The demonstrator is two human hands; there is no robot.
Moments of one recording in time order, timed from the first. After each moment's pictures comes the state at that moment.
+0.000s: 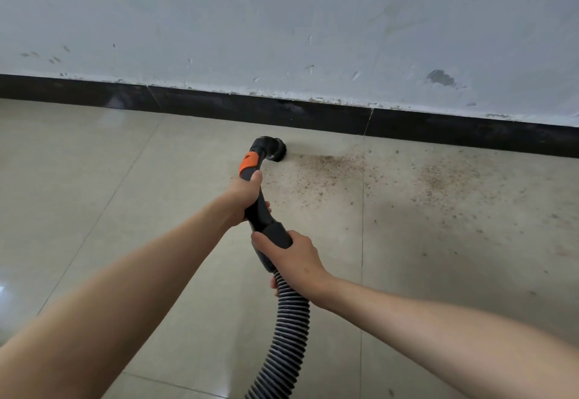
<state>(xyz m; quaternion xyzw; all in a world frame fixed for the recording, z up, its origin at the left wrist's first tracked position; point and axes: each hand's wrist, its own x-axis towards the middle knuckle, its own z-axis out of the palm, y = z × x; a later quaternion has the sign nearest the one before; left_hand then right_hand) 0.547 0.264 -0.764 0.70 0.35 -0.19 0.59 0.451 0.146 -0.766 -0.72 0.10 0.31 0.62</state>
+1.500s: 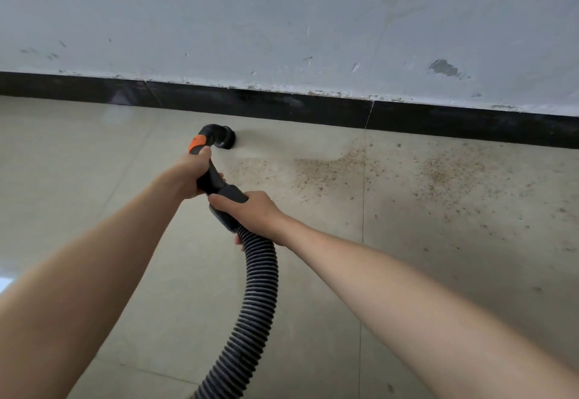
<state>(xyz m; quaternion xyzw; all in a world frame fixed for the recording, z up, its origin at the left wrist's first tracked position) 0.570 0.323 -0.742 0.70 0.40 -0.11 0.57 0.511 0.192 -0.762 -0.72 0.01 0.37 0.59</state>
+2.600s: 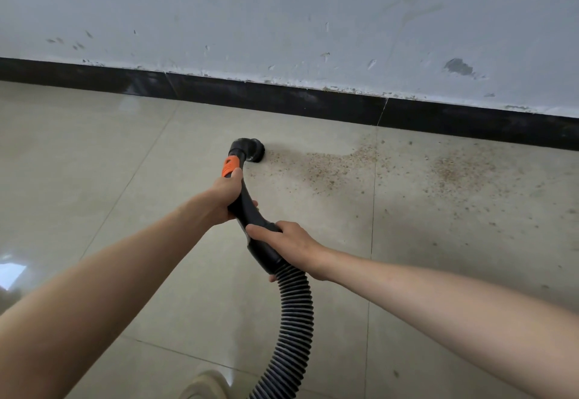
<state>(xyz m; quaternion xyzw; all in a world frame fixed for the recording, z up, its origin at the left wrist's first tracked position) 0.514 0.303 -0.760 0.67 0.39 -0.17 0.60 0.455 0.163 -0.772 -0.70 0.02 0.43 0.57</state>
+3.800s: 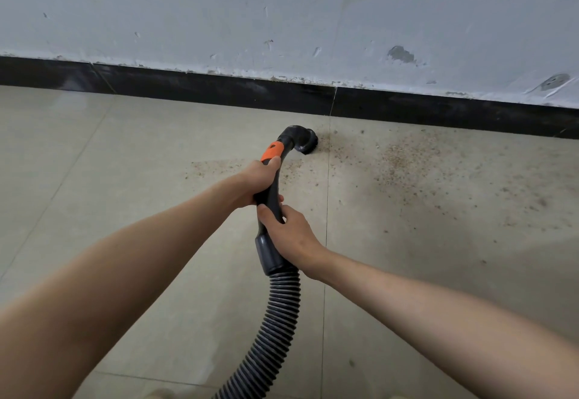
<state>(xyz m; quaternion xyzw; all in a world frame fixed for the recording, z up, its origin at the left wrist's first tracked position) 0.557 0.186 -0.774 0.75 0.21 -0.30 0.55 0.466 0.094 -0.782 -0.76 0.09 0.26 0.59</state>
